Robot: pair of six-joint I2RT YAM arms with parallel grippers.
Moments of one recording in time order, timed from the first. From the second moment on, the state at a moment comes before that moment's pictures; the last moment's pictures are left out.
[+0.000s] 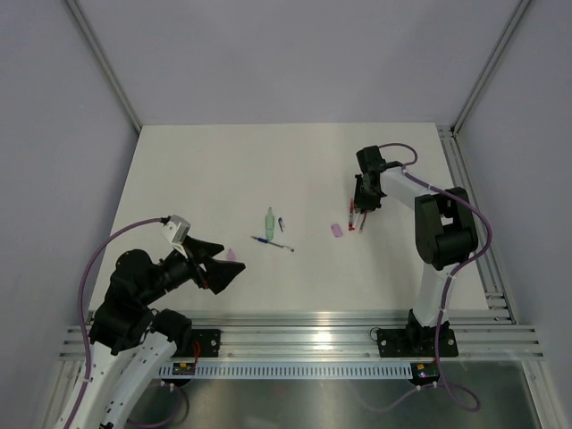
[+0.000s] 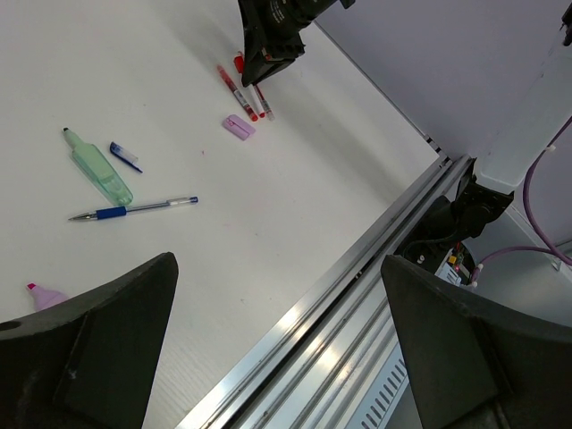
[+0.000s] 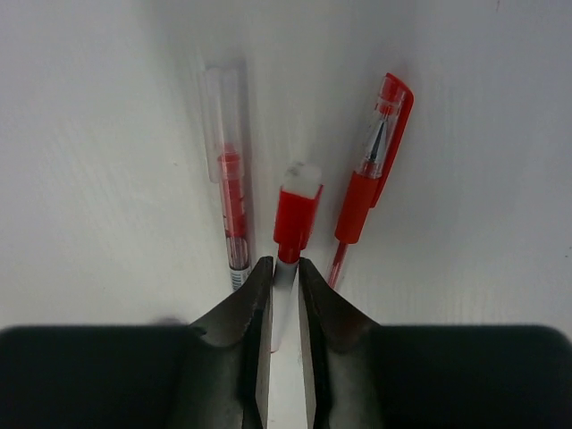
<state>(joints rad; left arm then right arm) -0.40 0.27 0.64 -0.53 0.49 -0.39 0.26 1.95 1.35 -0.57 0.07 0.41</state>
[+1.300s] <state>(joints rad) -0.23 0.36 0.64 -0.55 0.43 -0.39 0.88 2.01 1.42 -0.45 -0.01 0.15</state>
